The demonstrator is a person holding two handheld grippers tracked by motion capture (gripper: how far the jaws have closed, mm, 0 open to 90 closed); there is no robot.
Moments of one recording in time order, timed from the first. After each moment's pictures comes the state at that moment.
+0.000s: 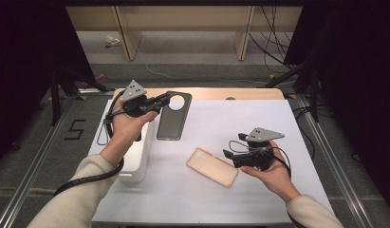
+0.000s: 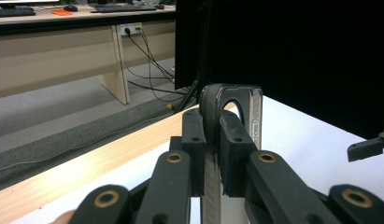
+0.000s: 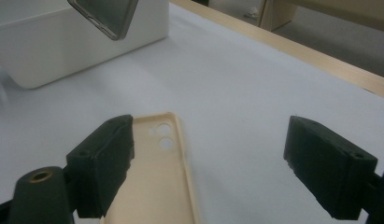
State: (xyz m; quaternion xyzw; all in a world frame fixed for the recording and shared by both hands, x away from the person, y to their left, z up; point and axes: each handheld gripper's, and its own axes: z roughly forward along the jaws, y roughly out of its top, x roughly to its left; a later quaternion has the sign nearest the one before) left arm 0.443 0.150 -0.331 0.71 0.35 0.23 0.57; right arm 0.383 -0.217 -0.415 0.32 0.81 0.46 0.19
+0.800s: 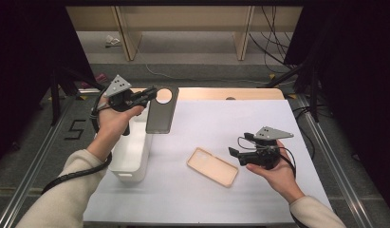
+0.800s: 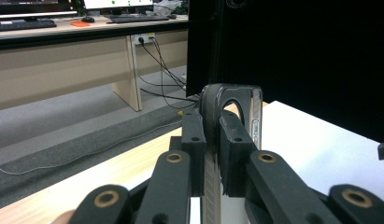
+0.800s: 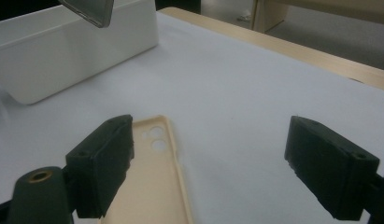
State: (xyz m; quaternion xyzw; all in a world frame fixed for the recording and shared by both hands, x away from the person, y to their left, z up) left arm 0.455 0.186 -0.324 0.70 0.35 0.25 0.58; right arm 0.384 -0.233 -0.415 0.35 0.79 0.48 0.18
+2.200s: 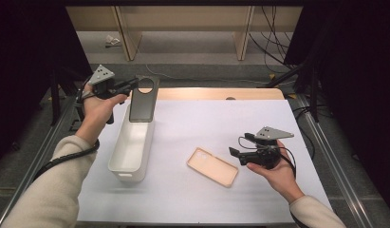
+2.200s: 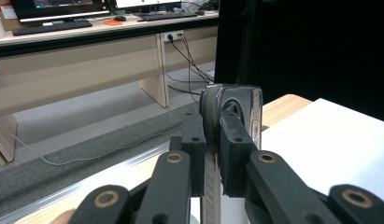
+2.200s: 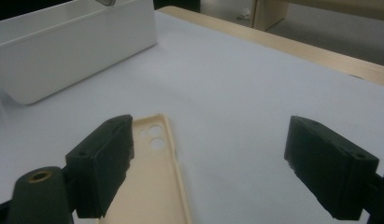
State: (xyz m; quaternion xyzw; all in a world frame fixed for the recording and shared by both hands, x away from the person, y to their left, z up) left arm 0.491 0.235 -0.323 0.69 0.37 0.28 0.55; right arm 0.385 -0.235 -0.418 0.35 0.79 0.48 0.17
